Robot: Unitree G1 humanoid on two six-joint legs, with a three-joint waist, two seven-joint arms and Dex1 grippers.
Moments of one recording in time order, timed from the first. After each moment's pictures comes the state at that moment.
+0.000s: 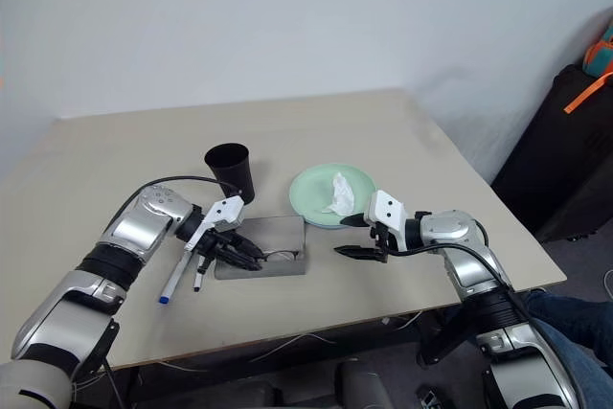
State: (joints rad) left arm -0.71 0.62 -0.42 0.59 -0.11 0.13 -1.59; right arm -0.45 -0.53 0.22 0.19 0.16 0.14 1.18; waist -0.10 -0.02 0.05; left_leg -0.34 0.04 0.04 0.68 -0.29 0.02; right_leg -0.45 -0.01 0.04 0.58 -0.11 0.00
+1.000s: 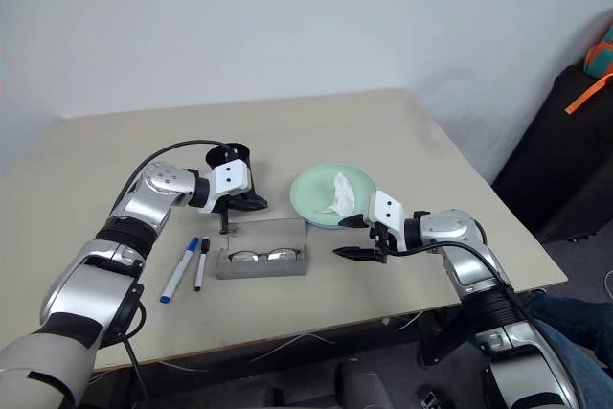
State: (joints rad) left arm -0.92 0.51 -0.30 0.99 0.11 -0.22 -1.17; right arm -0.46 -0.53 0.23 0.20 0.16 0.13 1.21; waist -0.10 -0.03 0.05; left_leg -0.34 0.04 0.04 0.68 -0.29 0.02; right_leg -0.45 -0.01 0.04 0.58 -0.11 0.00
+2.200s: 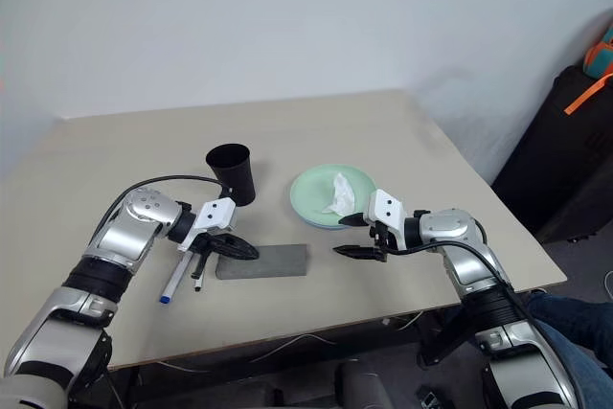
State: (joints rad) left arm -0.59 0.64 -0.26 0.41 -0.02 0.09 -1.51; right arm -0.46 -0.53 0.23 0.20 0.16 0.13 1.20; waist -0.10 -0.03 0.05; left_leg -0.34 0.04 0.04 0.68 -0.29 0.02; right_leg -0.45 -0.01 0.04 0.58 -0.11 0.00
